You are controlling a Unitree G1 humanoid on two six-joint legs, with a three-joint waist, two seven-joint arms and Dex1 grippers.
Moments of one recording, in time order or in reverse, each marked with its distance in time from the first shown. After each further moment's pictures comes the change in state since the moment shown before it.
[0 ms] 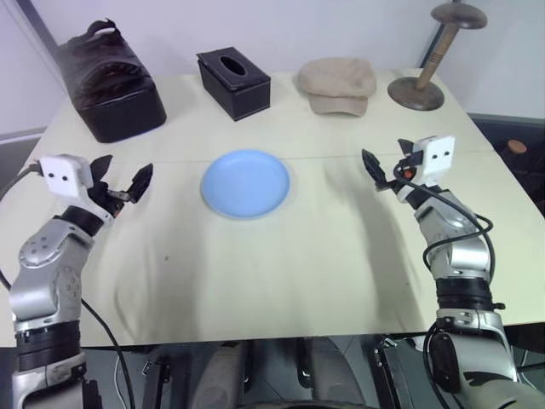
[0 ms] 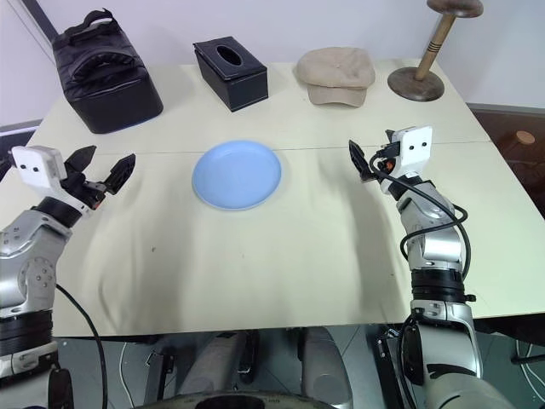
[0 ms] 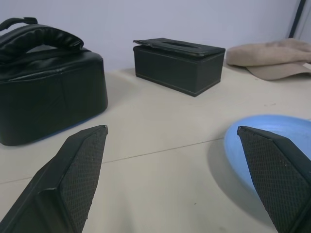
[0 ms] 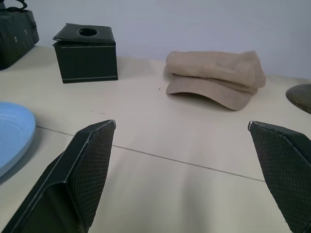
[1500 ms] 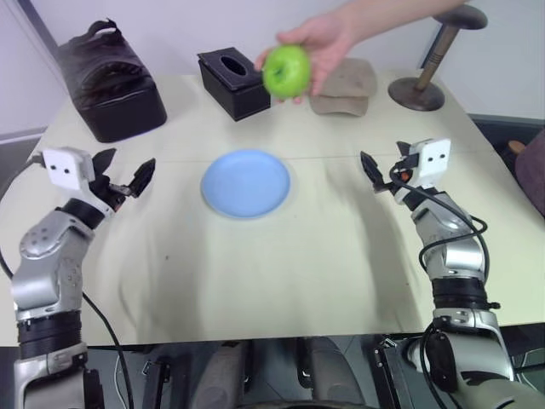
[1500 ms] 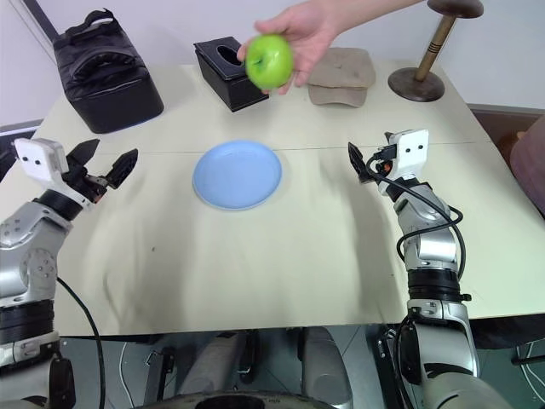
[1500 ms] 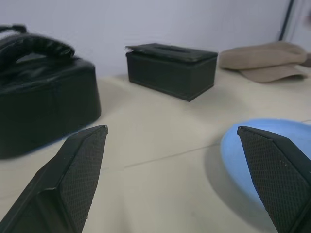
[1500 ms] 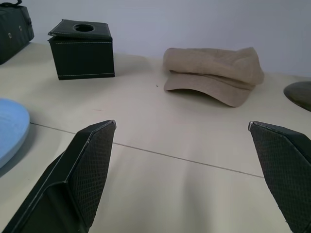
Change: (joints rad) left arm -0.081 0.045 -0.009 0.052 -0.013 -0.009 -0.085; right arm -0.004 0.015 0.003 0.039 -0.021 -0.030 -0.008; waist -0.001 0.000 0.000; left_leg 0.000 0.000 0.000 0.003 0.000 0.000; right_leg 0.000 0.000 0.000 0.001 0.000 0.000
